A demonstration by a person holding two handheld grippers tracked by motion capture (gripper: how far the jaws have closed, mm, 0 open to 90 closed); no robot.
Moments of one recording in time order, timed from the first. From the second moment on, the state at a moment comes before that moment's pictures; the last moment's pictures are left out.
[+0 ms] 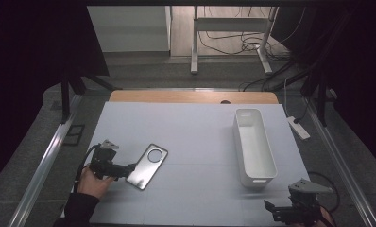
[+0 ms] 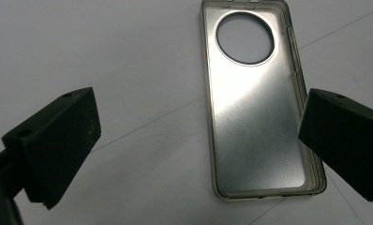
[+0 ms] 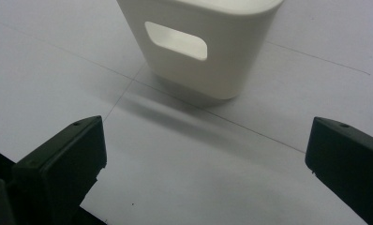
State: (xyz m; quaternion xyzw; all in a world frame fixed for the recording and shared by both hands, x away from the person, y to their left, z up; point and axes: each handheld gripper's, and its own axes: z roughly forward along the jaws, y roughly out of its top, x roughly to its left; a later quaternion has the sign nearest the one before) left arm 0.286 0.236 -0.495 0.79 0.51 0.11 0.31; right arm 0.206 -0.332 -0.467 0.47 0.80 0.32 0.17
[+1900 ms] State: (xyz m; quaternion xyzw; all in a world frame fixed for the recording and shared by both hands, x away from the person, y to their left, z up) left arm 0.294 0.224 -0.524 0.83 0.49 0.06 0.25; right arm 0.207 -0.328 -0.469 0.47 0.81 0.30 0.17
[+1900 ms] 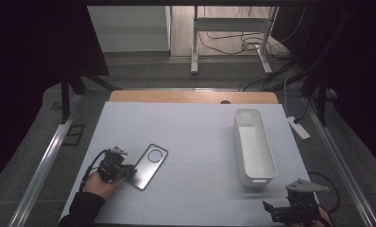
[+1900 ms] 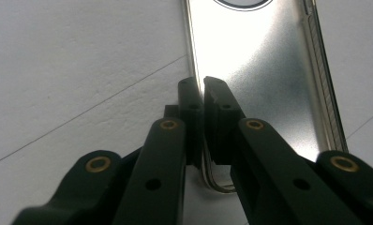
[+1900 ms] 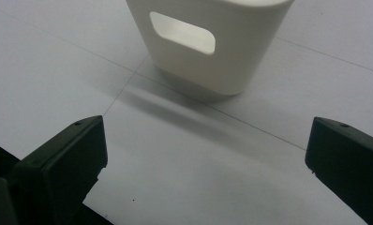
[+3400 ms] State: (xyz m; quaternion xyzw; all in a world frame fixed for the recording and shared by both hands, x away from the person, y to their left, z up) left arm 0.256 0.221 -0.490 0.79 0.47 0.12 0.37; right arm 0.202 -0.332 -0.454 0.44 0.81 0.36 0.17
